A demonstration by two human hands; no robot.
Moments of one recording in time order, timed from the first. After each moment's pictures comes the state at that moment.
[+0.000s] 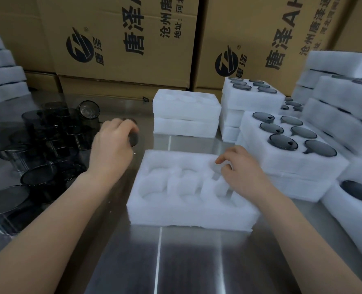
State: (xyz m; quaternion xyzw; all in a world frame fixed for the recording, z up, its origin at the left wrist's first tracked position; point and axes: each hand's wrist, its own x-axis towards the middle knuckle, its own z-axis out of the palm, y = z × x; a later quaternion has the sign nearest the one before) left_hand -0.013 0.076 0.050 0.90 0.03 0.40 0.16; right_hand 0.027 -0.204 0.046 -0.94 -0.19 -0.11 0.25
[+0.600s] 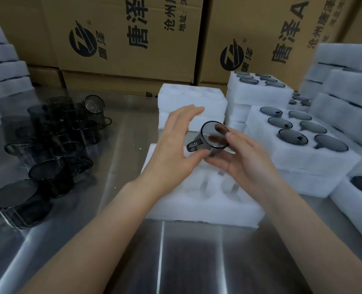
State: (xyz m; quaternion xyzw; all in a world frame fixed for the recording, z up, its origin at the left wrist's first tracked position) left_hand -0.032 -0.008 0.058 0.81 -0.21 0.31 0.45; right_hand 0.002 -0.179 0.067 -0.54 -0.15 0.09 0.82
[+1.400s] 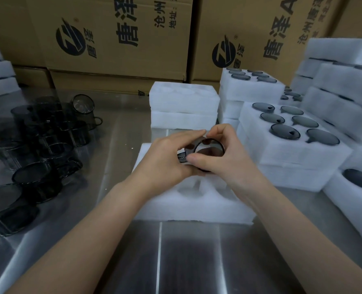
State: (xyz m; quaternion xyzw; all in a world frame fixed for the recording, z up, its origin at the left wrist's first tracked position) left_hand -0.032 -0.007 0.054 0.84 -0.23 0.23 0.43; right_hand -0.005 -0.167 0.054 -0.71 -0.21 -0.01 0.67
